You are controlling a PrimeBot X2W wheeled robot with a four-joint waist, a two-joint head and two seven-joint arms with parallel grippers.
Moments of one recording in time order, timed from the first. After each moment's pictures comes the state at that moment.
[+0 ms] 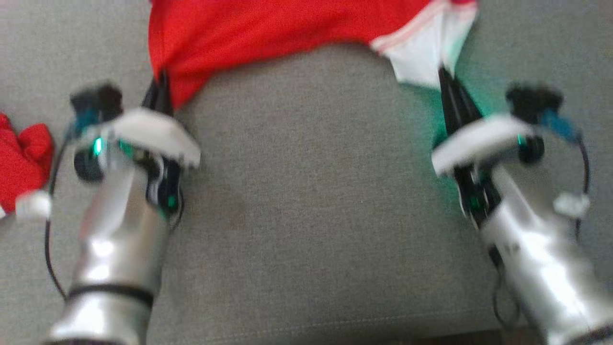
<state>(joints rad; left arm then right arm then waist) -0.78 0.05 -0.20 0.94 -0.44 -0.03 -0.25 -0.74 -0.15 0.45 0.82 0.72 0.12 -0.24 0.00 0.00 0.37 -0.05</state>
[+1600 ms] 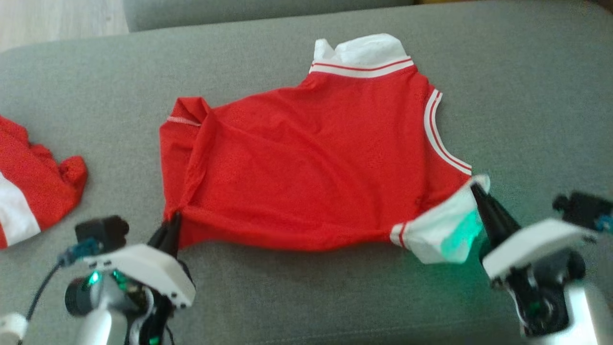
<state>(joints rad) 0.03 0.16 -0.18 -0.03 -0.46 0.13 0.25 0.00 -0.04 -0.04 -0.01 0.64 0.12 0.39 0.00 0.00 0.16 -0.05</state>
